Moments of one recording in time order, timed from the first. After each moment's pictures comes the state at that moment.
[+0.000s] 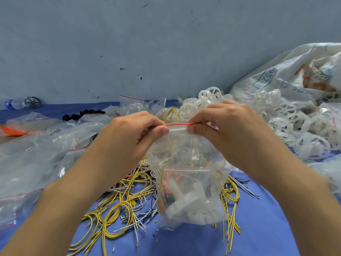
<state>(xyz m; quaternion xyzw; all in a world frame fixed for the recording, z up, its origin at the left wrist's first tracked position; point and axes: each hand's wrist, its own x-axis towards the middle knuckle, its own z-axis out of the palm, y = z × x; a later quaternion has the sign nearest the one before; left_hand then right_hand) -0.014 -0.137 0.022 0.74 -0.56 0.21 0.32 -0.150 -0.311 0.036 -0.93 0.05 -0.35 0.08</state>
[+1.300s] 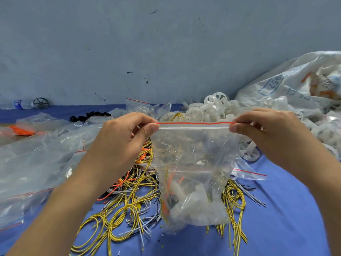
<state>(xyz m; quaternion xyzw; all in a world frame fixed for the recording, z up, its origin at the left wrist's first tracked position) -0.005 -0.123 0.019 0.76 -0.47 0.18 0.42 -0.169 -0.364 0.033 -0.92 0.13 -0.36 0.11</state>
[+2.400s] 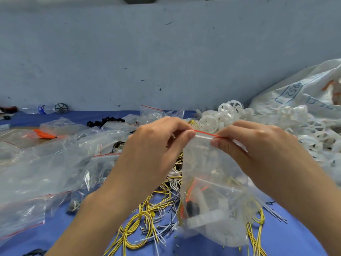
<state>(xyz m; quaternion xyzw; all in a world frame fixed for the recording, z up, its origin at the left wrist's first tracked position) -0.029 -0.131 0.030 0.73 -0.50 0.24 0.40 -0.155 -0.294 0.035 -0.92 0.07 -0.38 0.03</state>
